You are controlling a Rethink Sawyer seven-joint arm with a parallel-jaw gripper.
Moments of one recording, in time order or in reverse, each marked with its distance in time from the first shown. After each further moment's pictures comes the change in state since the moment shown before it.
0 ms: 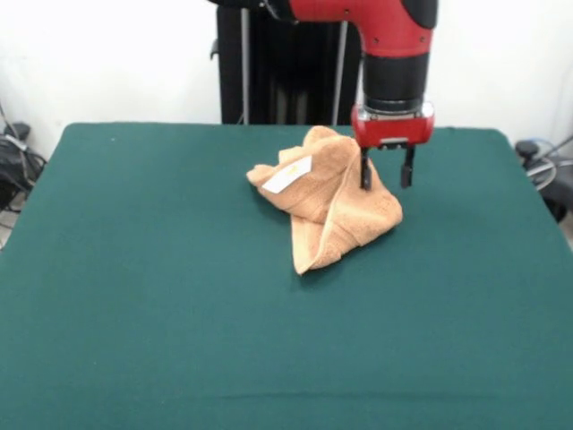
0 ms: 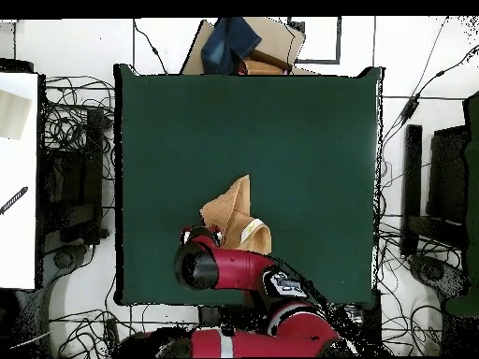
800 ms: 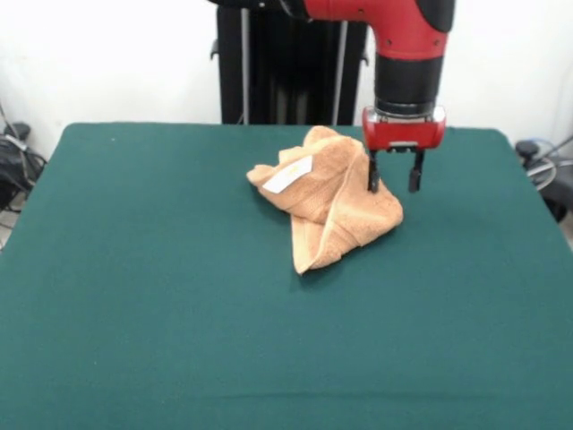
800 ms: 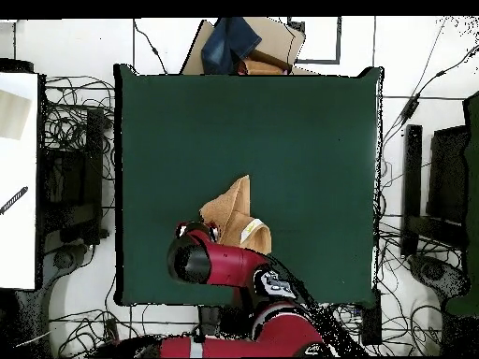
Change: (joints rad) arm 0.055 -0.010 -0.026 -0.025 0.096 0.036 0.000
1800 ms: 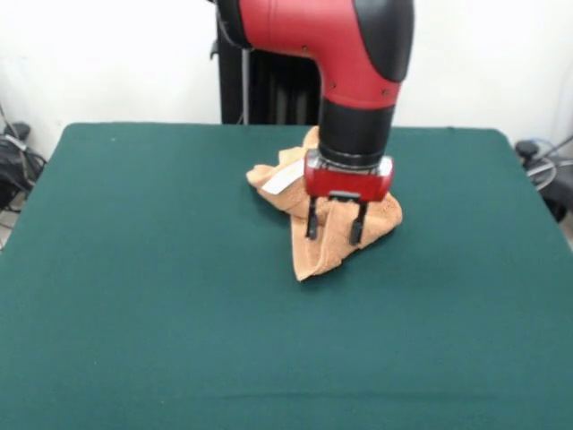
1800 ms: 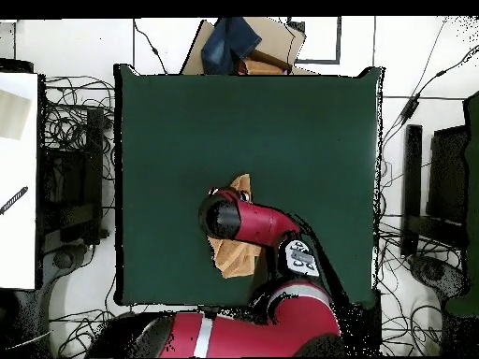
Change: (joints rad) arm -0.004 0.088 -0.126 -0.305 -0.001 0.202 0.000
